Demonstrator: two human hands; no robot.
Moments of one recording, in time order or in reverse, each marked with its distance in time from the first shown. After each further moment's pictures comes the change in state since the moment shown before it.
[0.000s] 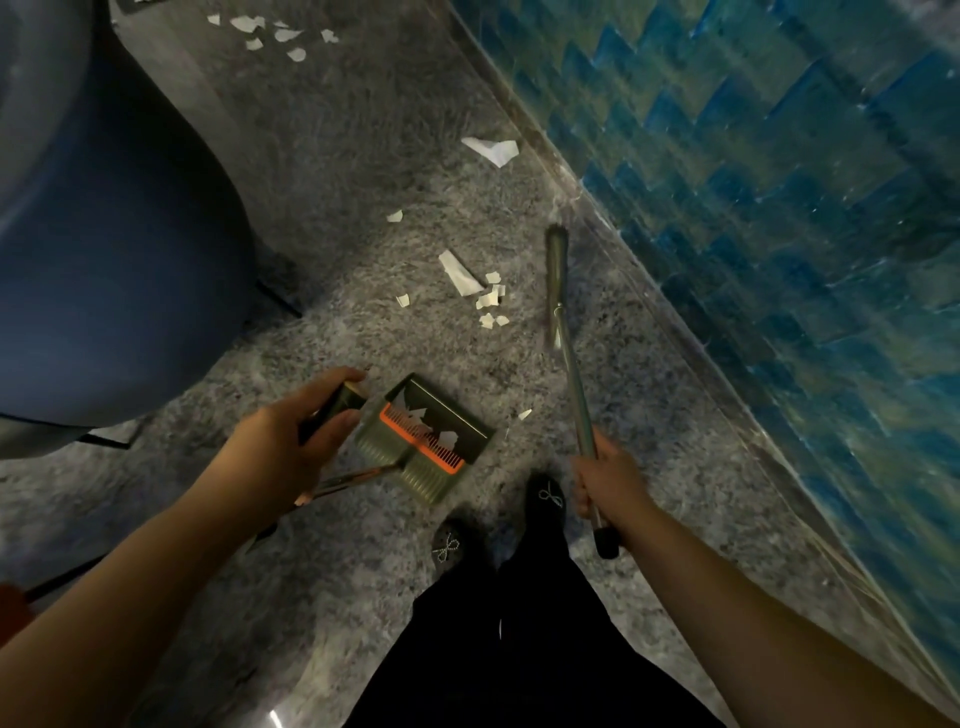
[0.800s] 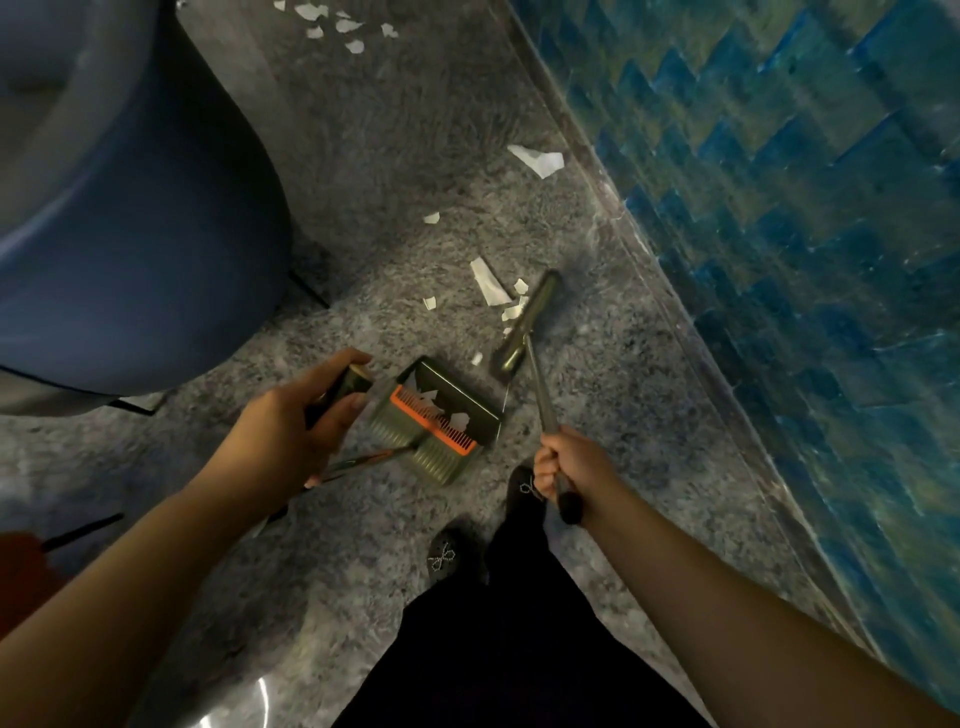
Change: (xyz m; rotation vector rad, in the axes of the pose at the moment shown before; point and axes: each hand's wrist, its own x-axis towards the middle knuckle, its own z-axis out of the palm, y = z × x) left_hand 0.026 0.011 -0.007 -0.105 0.117 -0.048; right_hand 0.025 -0.074 0.040 0.411 -0.221 0.295
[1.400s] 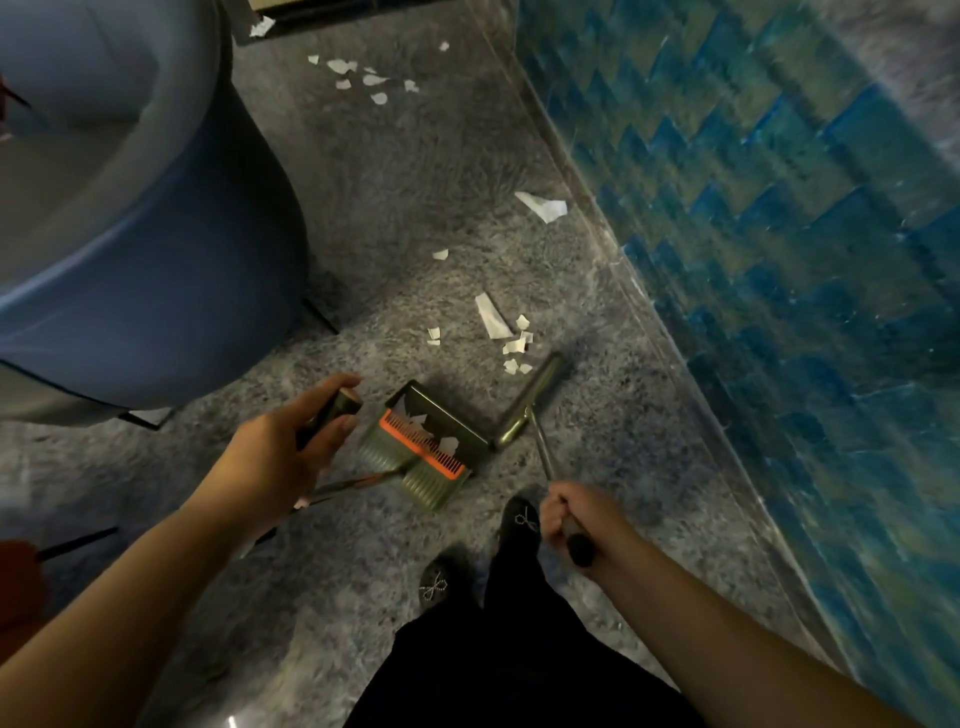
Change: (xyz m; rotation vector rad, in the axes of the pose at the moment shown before) left_hand -0.021 0.004 -0.016 -0.059 0.065 -0.048; right_hand -0.043 0.000 -0.011 0.140 -0.029 0.152
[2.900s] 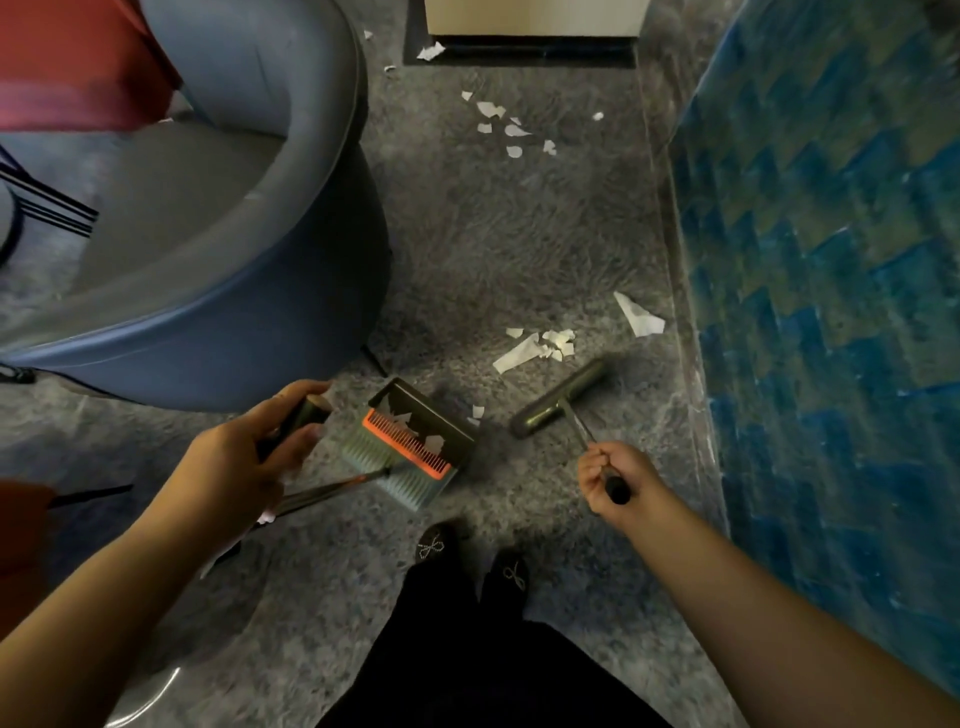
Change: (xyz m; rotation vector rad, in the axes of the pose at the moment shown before) left_hand 0.150 0.065 -0.075 -0.164 0.289 -0.274; right_hand 0.097 -0.285 0.188 -0.110 -0.147 0.066
